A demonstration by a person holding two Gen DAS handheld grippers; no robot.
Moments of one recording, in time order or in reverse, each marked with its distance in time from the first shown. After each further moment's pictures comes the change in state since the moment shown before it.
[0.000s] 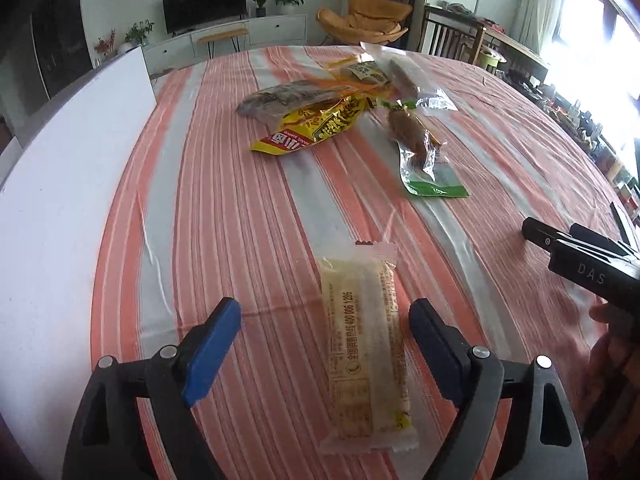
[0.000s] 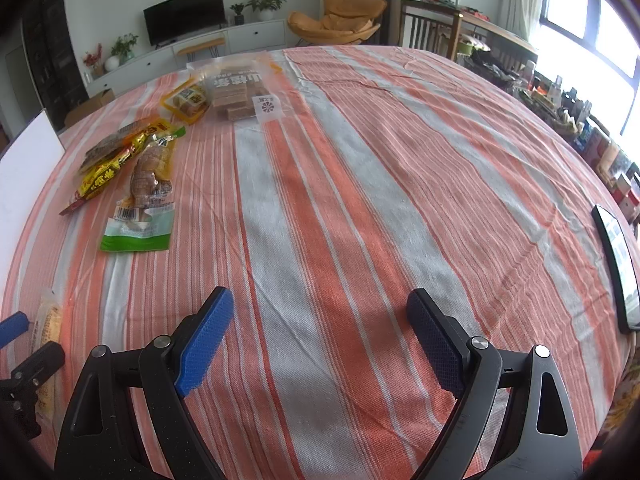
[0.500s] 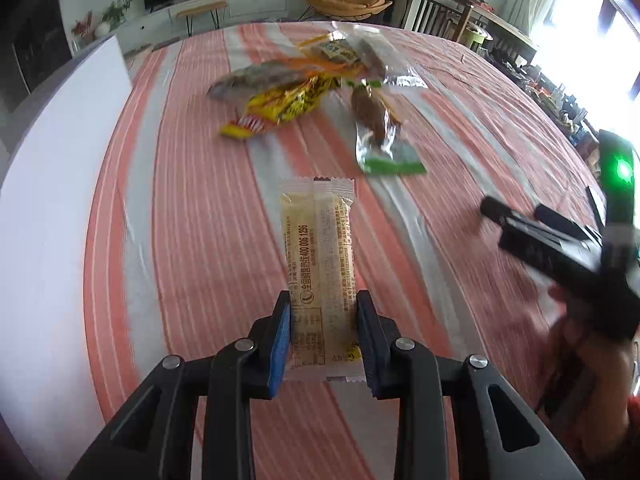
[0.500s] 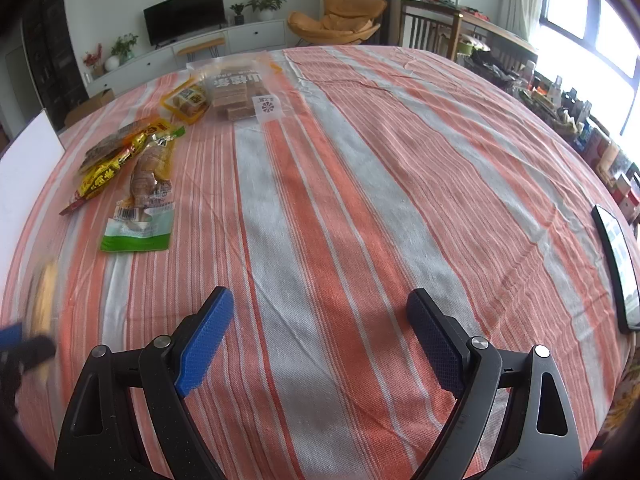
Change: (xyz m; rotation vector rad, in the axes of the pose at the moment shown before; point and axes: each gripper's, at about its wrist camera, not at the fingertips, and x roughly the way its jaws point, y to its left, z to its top) left arm -0.021 -0.010 0.000 -0.008 0.141 -0.091; right arm 0.001 0.000 0.000 0.000 0.000 -0.002
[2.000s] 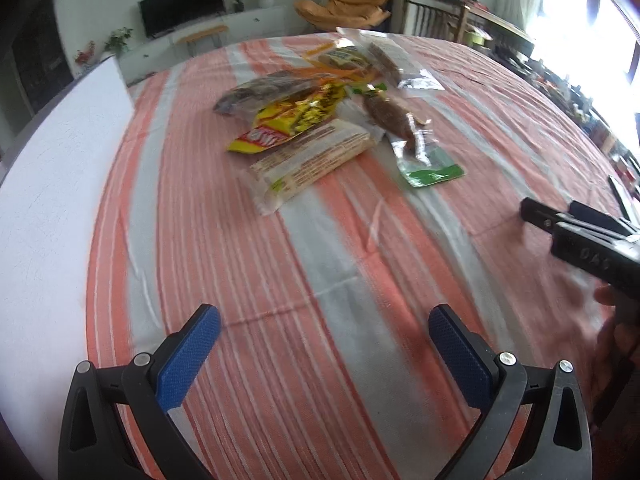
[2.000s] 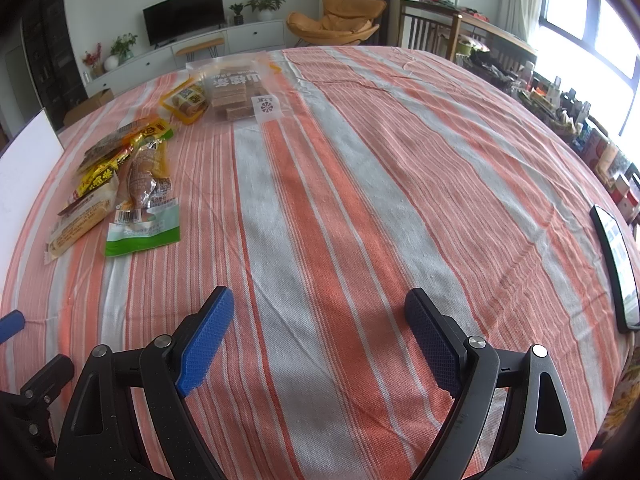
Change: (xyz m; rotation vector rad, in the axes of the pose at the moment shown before) left arm 0.026 0.004 0.016 0.086 -0.070 0.067; right arm 0.001 0.001 0.000 -0.001 -0.001 -0.008
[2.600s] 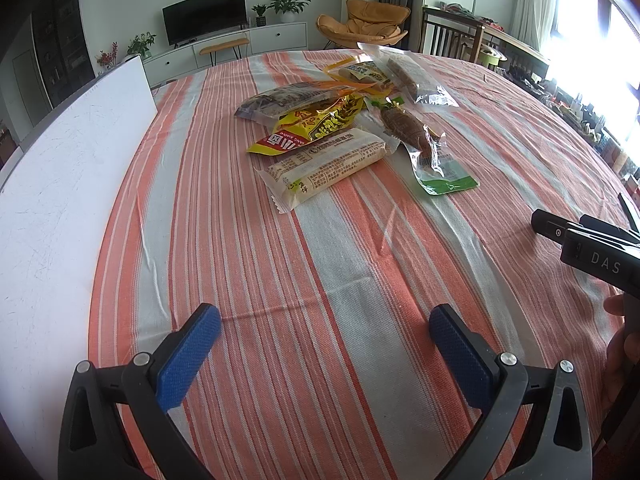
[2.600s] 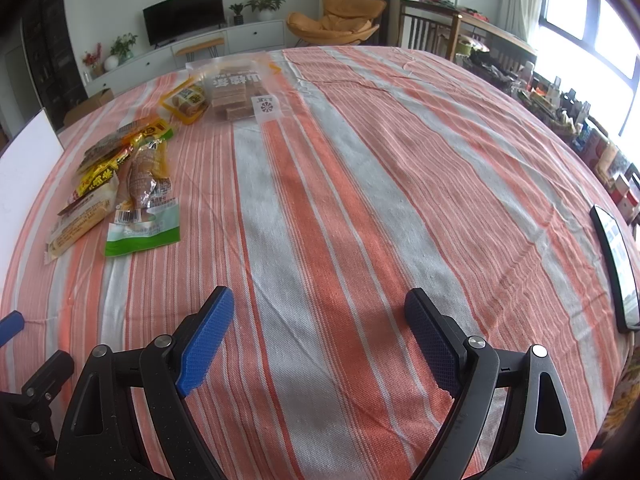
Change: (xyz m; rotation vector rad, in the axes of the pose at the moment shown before) left arm 0.001 0.000 -0.016 -0.062 -0.086 0.065; right arm 0.000 0.000 0.000 0.000 0.000 -0.002
